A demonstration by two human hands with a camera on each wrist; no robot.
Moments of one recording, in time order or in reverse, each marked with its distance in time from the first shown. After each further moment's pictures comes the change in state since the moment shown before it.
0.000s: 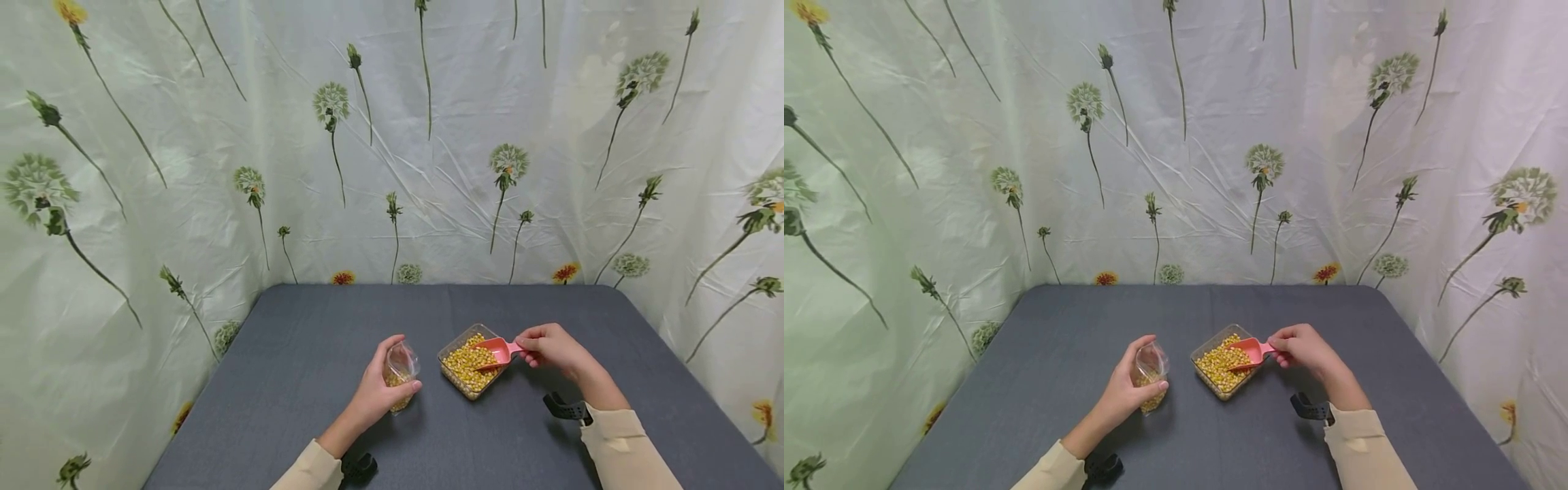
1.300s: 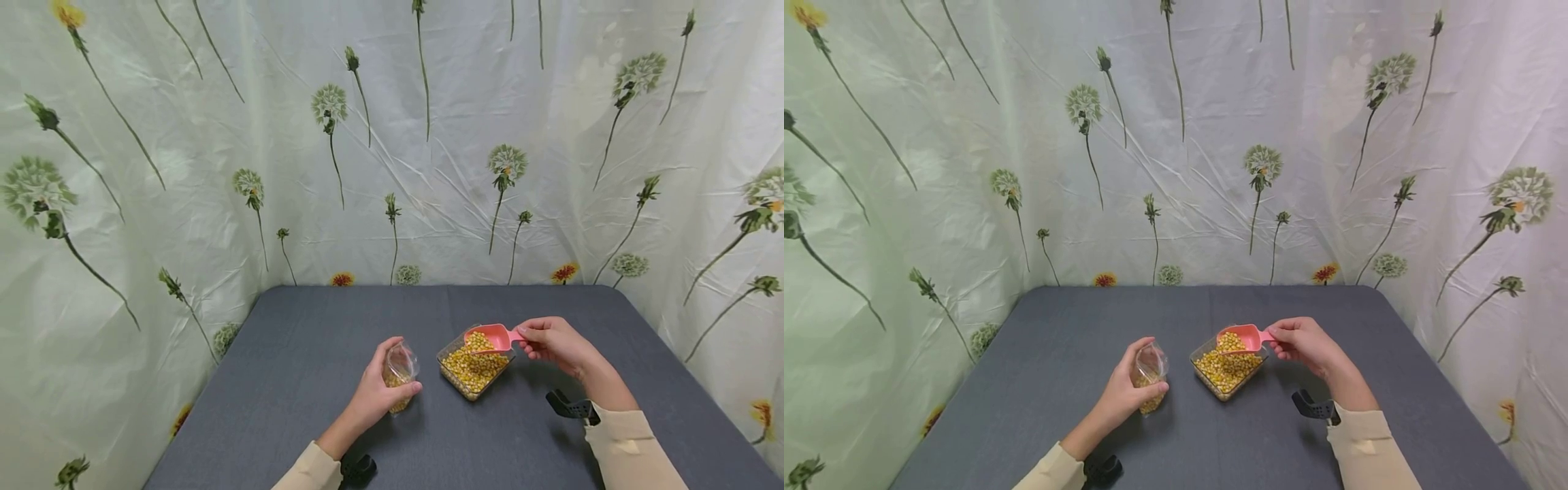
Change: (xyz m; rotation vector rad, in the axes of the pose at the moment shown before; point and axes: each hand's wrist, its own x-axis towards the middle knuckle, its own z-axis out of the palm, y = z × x) left_hand 0.001 0.000 0.001 0.016 0.015 -0.036; right_hand -0.010 -0.018 -0.006 0.173 -0.005 -0.016
